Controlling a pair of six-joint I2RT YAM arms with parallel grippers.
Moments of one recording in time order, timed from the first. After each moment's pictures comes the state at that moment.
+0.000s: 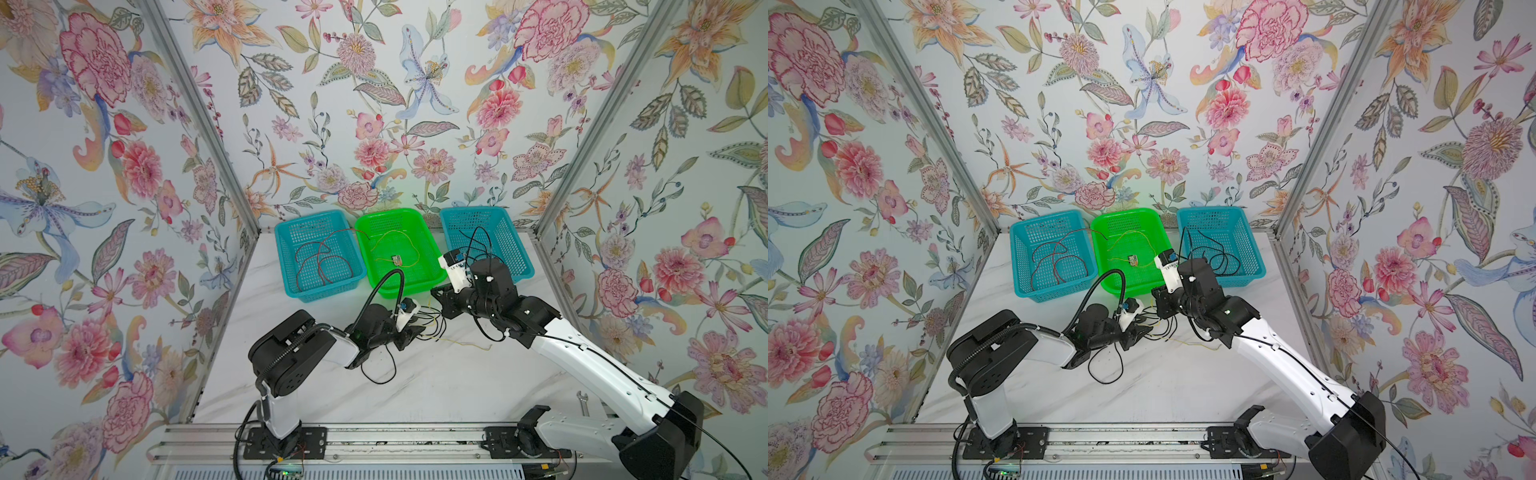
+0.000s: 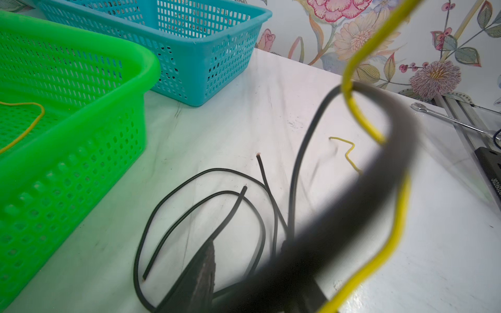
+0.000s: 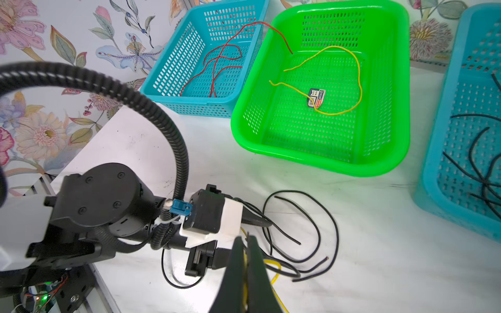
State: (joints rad) left arm -0.76 1.86 0.66 0.85 0.35 0.01; right arm 0.66 1.18 1.10 -0.49 -0.14 0.21
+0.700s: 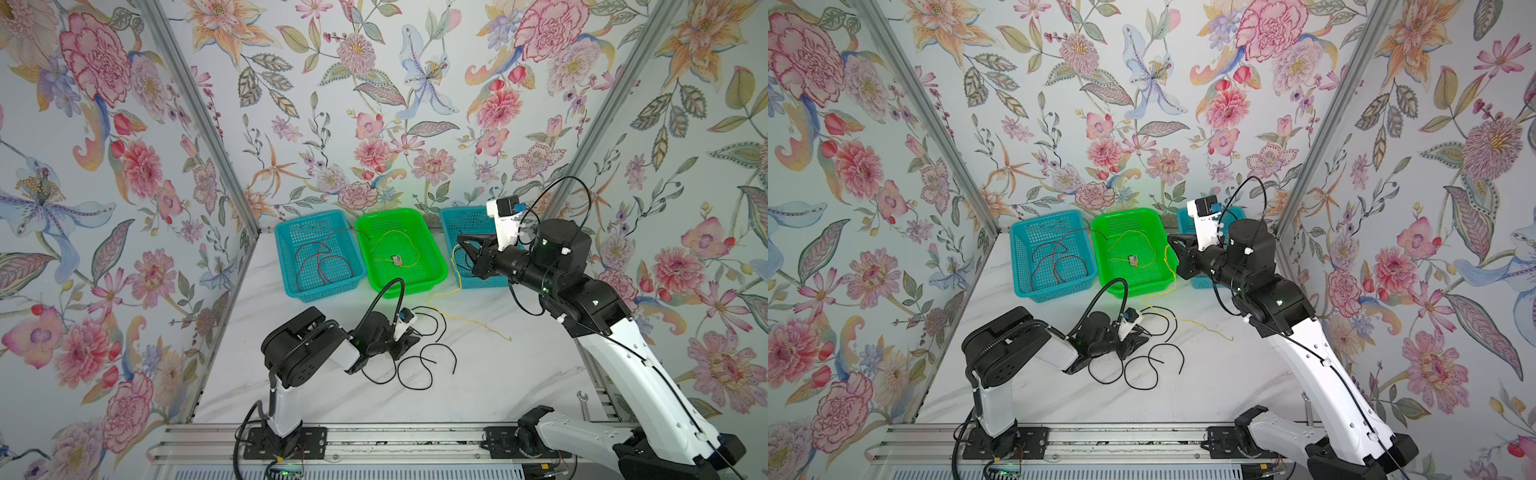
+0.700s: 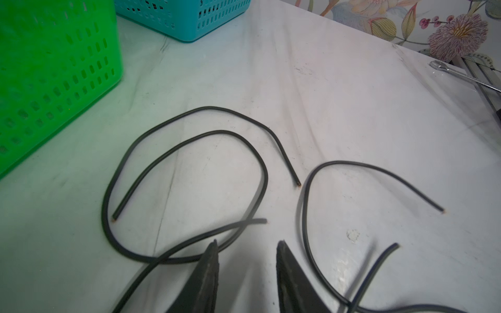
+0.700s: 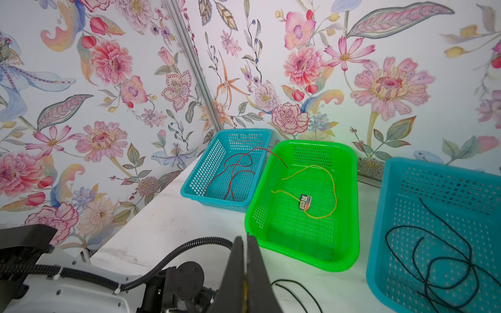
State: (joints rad) left arm -0.76 1.94 0.60 0.85 0.36 0.01; right arm 0.52 1.16 1.51 -0.54 -0.23 0.19
